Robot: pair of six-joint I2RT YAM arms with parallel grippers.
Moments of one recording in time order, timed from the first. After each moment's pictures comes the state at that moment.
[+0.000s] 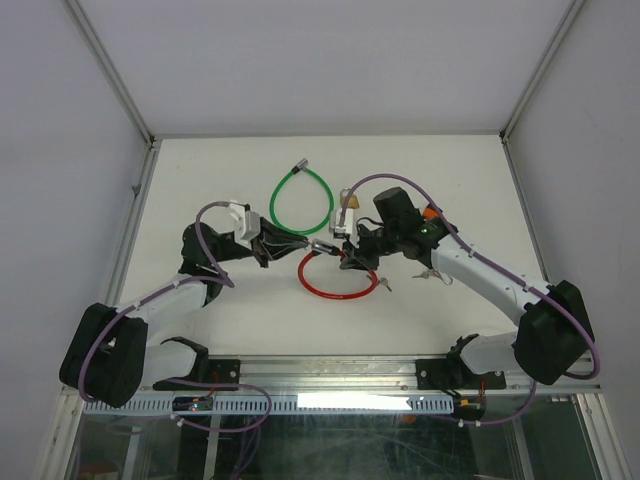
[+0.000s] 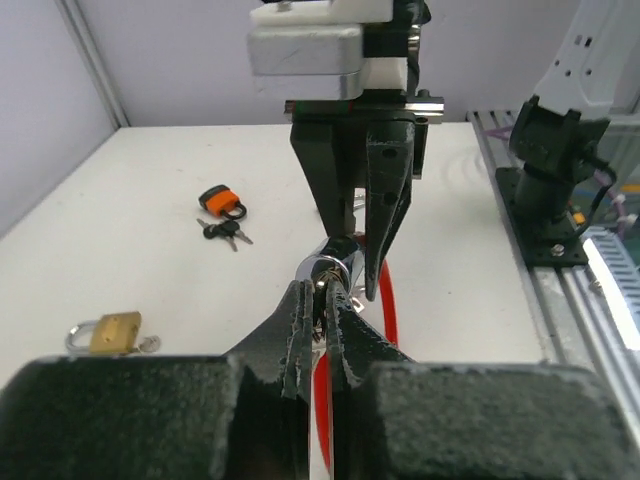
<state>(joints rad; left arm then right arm) -0.39 1.20 0.45 1.05 1.06 -0.09 0.65 1.34 0.98 -0.50 -0.65 -0.61</state>
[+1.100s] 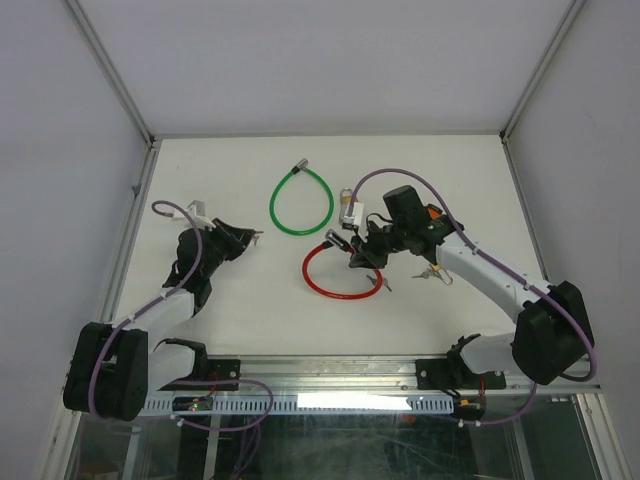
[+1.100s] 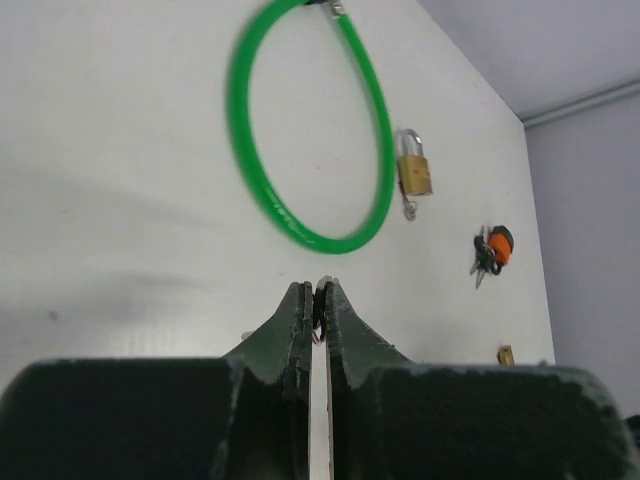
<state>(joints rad) -0.21 1.11 0.33 0.54 0.18 -0.80 0.59 1.34 0.97 -0.53 -0.65 -0.56</state>
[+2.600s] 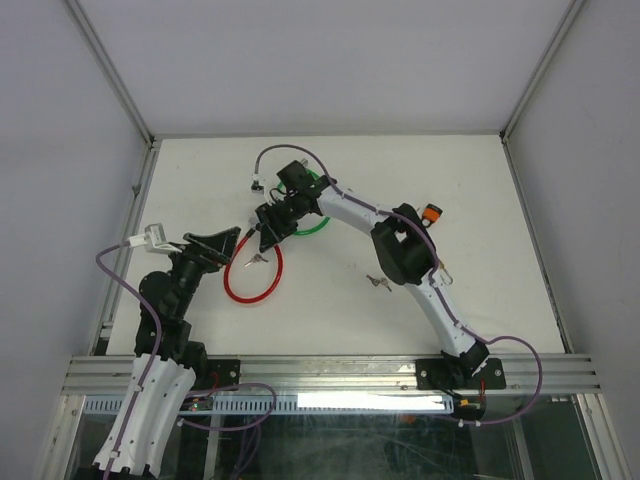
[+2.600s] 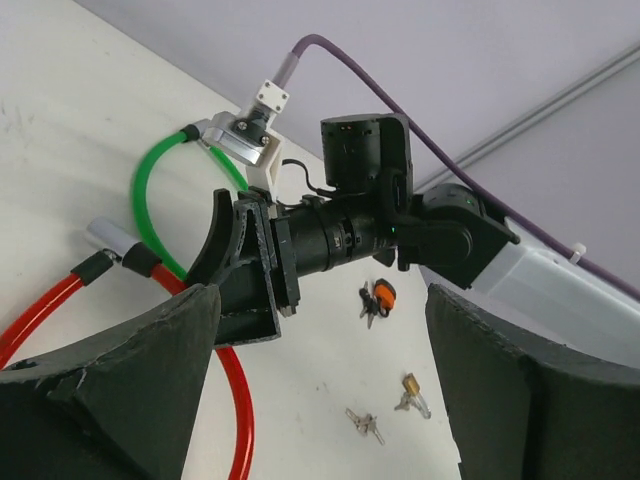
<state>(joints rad) -0.12 0.32 0.25 0.18 0.14 -0.86 0.77 2.42 2.04 -0.55 -0.78 0.11</state>
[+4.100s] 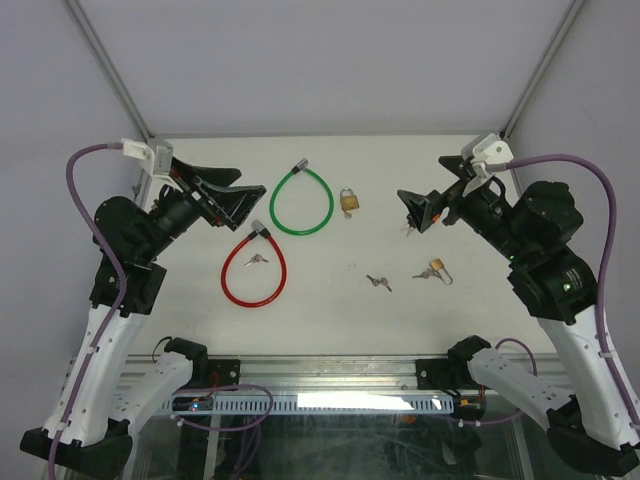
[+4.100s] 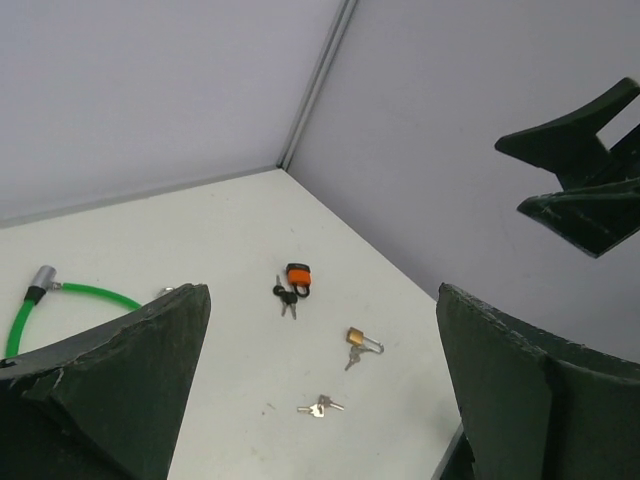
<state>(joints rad) -0.28 0.77 1.06 -0.04 0.49 -0.52 0.51 0.84 1.34 -0.50 -0.17 -0.18</state>
